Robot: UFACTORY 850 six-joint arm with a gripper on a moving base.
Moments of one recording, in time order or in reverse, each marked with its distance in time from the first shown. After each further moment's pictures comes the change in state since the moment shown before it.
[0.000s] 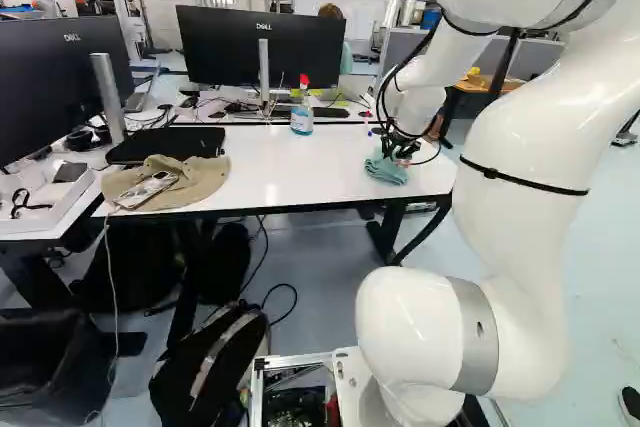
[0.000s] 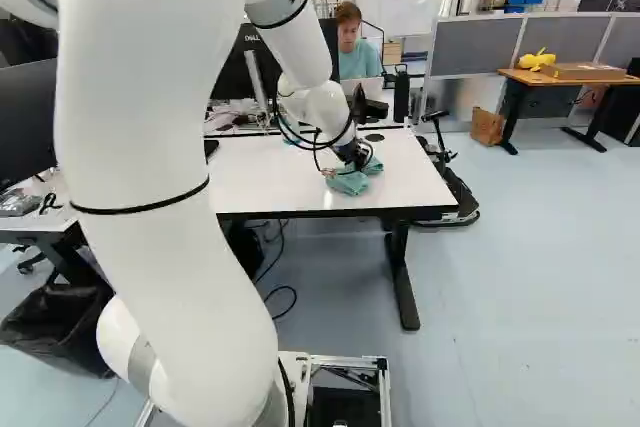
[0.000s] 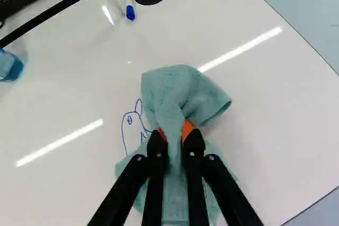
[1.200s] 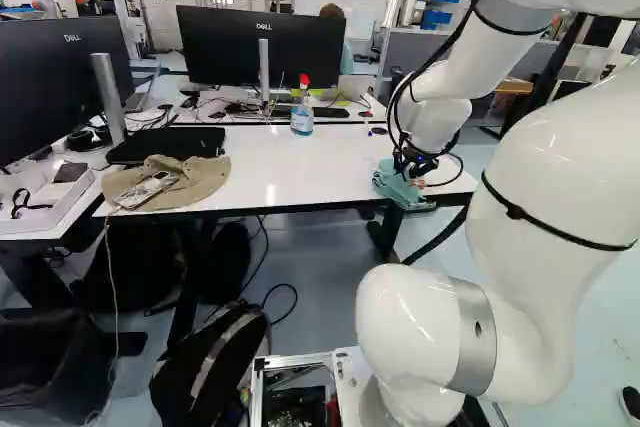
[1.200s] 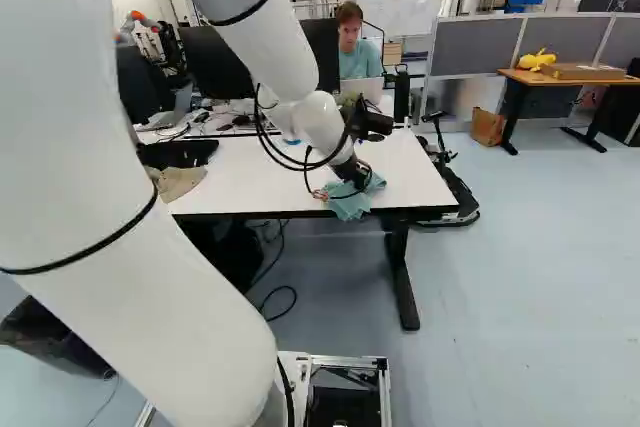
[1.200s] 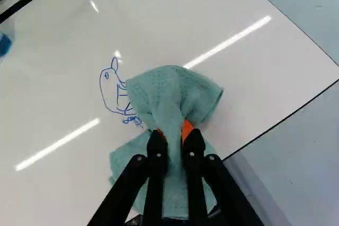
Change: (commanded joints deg) arm -5.3 13.1 14.5 0.0 0.0 0.0
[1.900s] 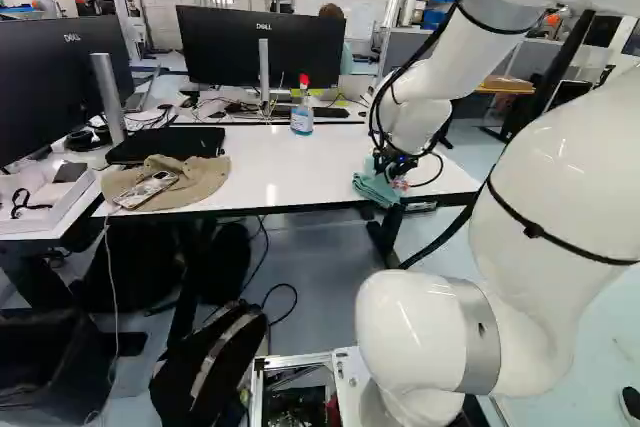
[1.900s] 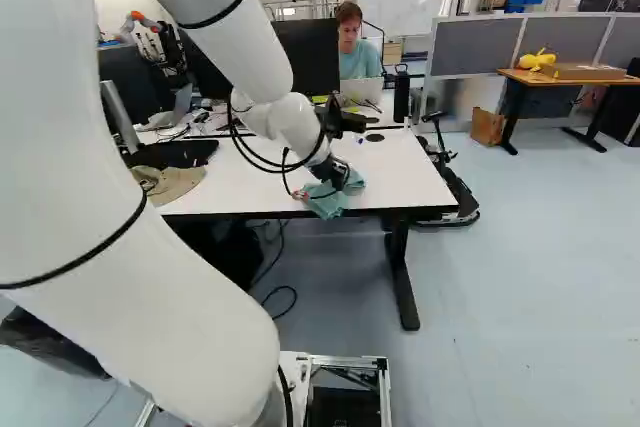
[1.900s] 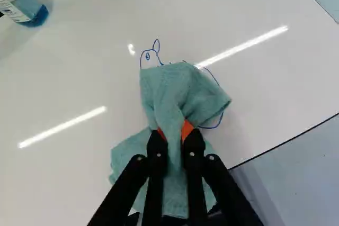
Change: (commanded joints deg) arm 7.2 4.0 4.0 0.0 0.0 0.0
